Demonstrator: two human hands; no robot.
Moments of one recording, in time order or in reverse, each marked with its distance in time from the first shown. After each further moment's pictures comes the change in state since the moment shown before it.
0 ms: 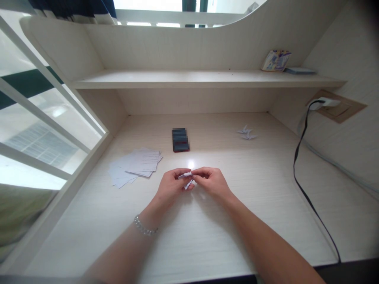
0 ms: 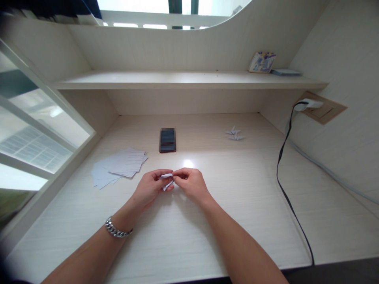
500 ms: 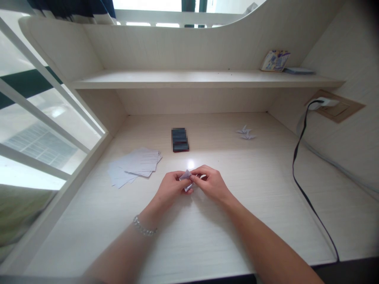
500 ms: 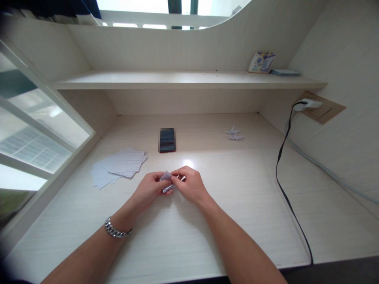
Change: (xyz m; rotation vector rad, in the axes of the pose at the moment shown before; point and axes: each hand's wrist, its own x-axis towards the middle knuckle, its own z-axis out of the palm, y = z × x) left_hand -0.003 0.003 0.000 0.155 -0.080 -0.037; right_hand -0.004 -0.003 0.000 -0.193 0.024 -0.162
